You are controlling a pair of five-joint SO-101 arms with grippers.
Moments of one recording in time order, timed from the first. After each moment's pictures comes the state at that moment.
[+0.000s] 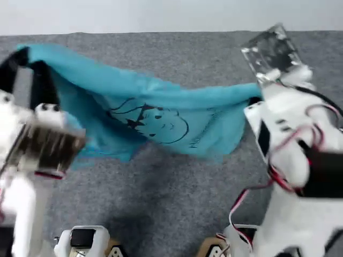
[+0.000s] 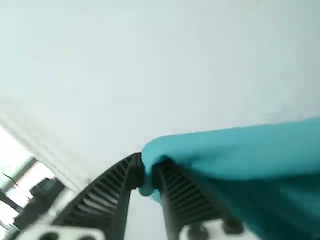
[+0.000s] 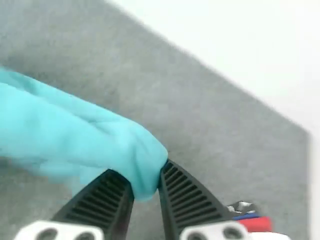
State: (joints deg) left arm -4.7 -53.3 -3.5 64.2 -34.8; right arm 0.4 -31.9 -23.6 95.9 30.0
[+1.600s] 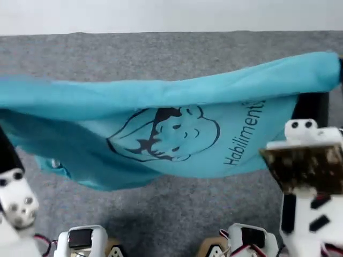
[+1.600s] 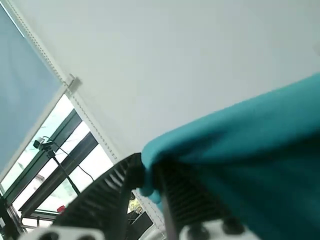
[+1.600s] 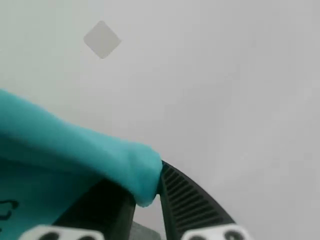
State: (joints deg) left arm -10.5 -67.3 -4.5 58.5 -36.7; right arm 7.6 -48.0 -24.4 72.6 40.5
